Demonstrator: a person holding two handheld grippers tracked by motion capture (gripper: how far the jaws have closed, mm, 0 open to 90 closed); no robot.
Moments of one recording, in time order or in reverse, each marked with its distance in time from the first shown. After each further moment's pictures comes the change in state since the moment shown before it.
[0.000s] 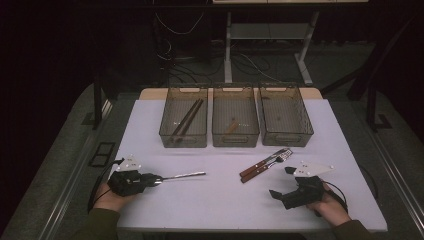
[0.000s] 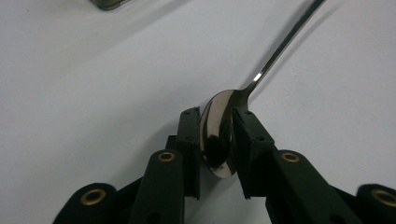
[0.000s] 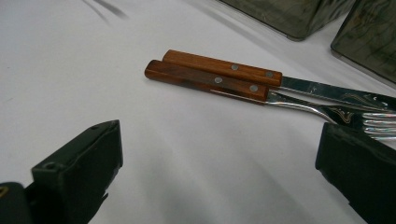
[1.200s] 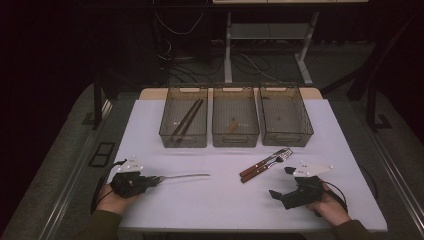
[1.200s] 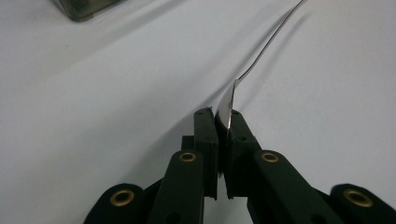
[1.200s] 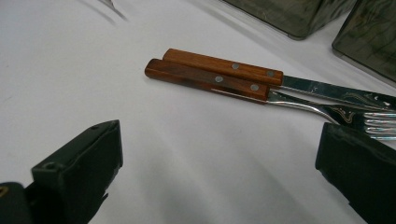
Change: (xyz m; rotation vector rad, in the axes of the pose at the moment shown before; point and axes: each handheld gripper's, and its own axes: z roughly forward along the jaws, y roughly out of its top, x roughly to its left) left arm -0.009 0.004 0.002 -0.047 -0.060 -0.022; right arm 0.000 0.000 0.001 0.001 -0.001 -0.003
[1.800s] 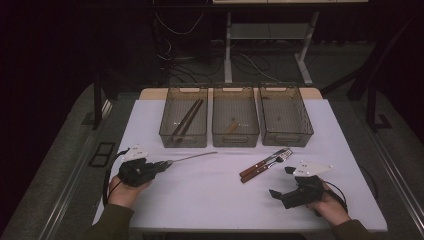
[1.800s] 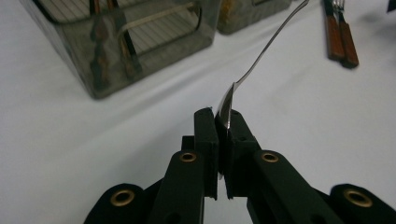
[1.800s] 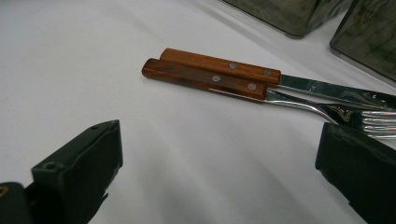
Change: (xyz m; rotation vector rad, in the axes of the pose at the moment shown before) left arm -0.014 0.046 0.003 -0.139 0.078 -0.070; right arm -0.001 0.000 0.001 0.001 -0.005 0.004
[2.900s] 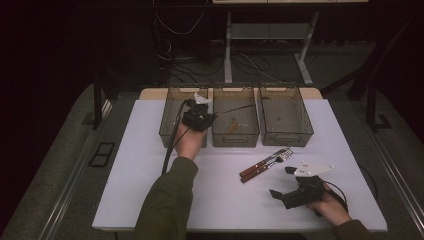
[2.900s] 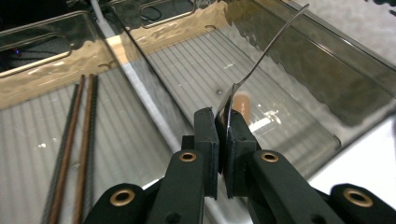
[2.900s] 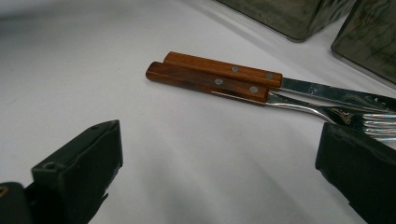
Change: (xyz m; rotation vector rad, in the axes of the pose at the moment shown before) left arm -0.035 0.153 0.145 0.012 0.177 -0.026; right arm 0.000 0.000 -0.002 -0.011 0.014 0.002
